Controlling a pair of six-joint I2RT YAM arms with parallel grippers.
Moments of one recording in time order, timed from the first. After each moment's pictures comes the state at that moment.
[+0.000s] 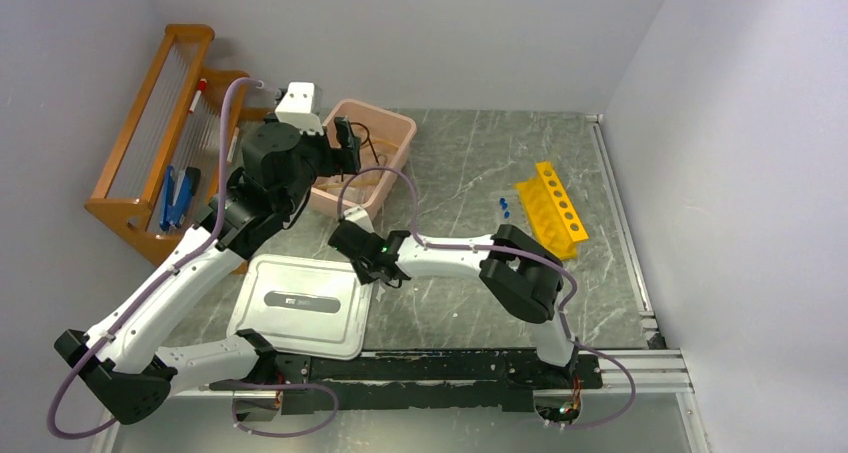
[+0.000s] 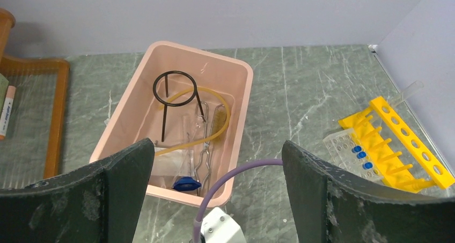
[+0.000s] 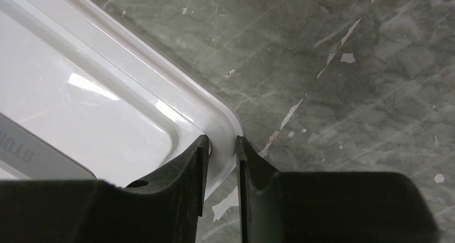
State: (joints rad) left arm -0.67 1.11 1.29 -0.36 -0.42 -0.25; right arm 1.14 2.01 1.37 -0.38 0.29 0.50
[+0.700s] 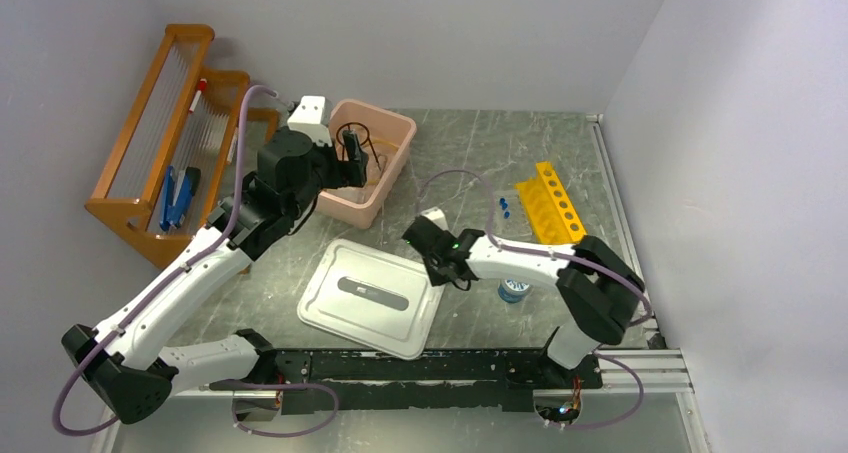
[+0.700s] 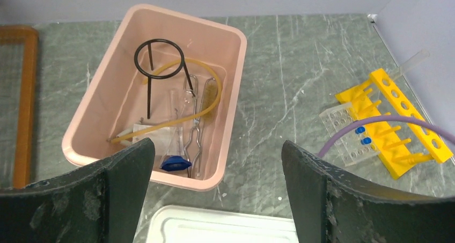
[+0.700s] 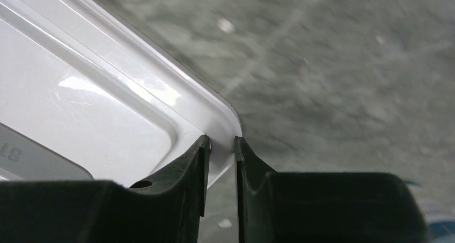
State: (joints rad) left arm -0.66 1.11 1.22 -0.36 -0.36 -0.31; right arm 0.97 1.64 0.95 -0.46 0.31 0.47
